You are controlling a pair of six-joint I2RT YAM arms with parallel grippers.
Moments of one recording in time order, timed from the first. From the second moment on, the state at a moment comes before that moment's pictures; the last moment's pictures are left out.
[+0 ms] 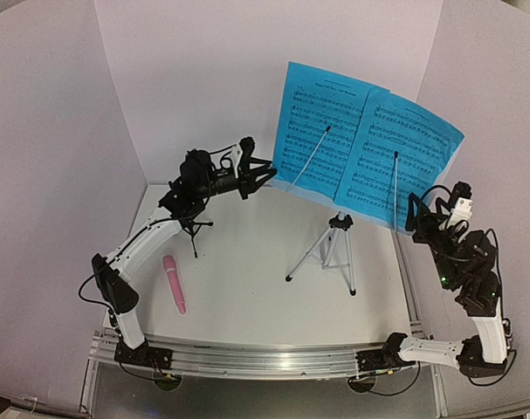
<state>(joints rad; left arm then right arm) -0.71 1.85 1.97 -0.04 0.55 0.01 0.88 0.89 1.61 -0.66 0.87 0.15</state>
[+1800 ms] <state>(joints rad) -0.57 1.02 1.36 -0.29 0.20 -0.05 0.96 1.41 1.86 -0.71 -0.20 0.18</state>
